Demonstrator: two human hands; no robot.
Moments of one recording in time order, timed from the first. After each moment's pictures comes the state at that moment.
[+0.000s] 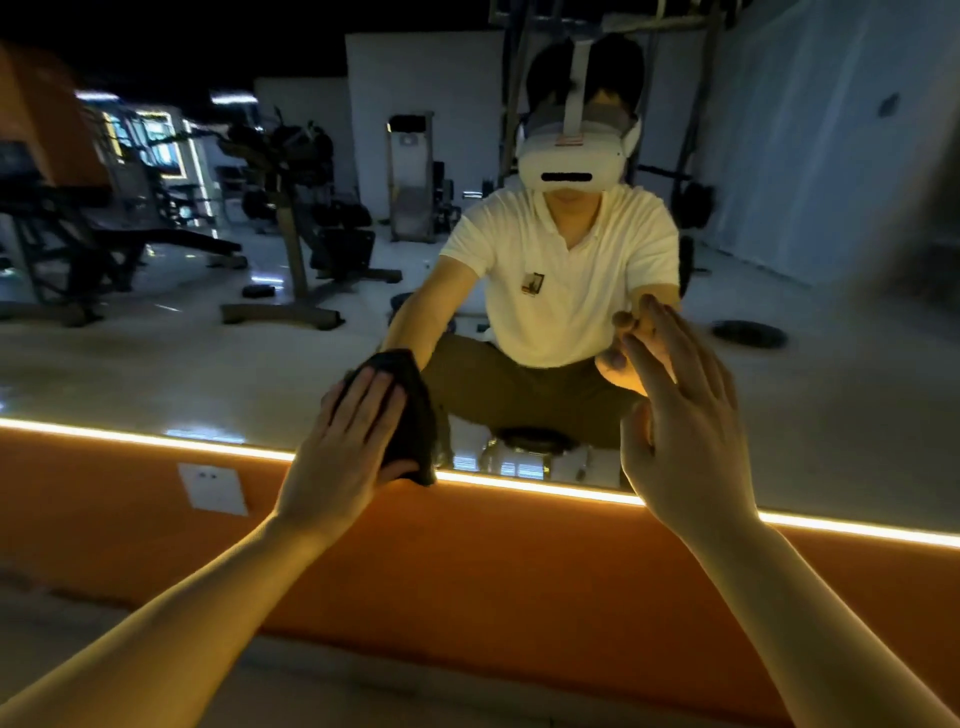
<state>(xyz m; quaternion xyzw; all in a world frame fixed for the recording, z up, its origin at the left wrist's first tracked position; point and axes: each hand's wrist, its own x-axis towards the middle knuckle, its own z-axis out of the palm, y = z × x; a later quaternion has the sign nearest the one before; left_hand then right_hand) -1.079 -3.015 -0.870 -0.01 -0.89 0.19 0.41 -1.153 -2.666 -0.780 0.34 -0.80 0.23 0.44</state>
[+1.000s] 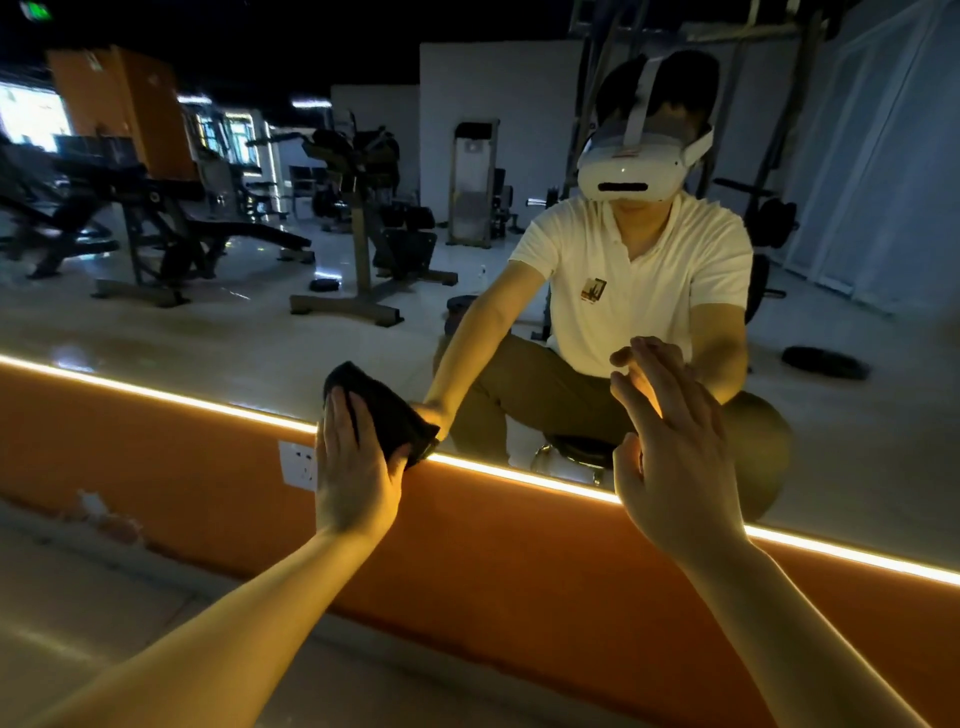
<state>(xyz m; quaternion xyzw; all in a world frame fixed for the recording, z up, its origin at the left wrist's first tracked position) -1.040 -3.061 -0.907 0.24 -0.88 -0.05 0.41 -1.140 -2.745 -0.805 0.39 -0.80 0.20 0.40</state>
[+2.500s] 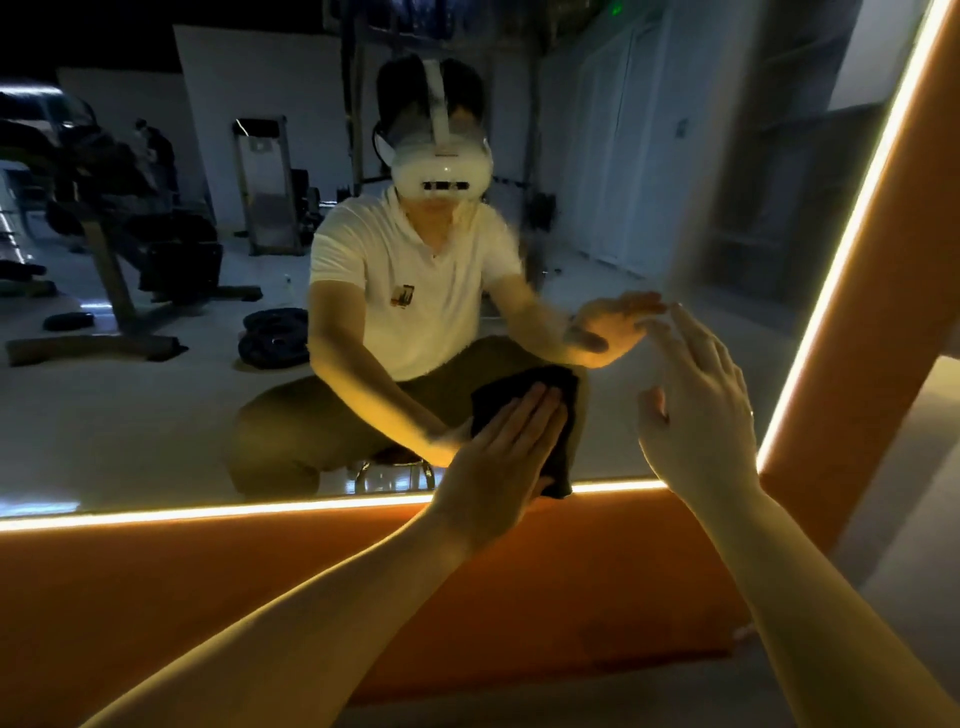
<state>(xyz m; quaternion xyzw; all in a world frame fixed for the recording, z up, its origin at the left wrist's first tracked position) -1.208 -2.657 -0.851 -0.20 -0.87 0.16 0.42 -1.189 -2.441 -0.762 0.16 -0.86 0.24 0.43</state>
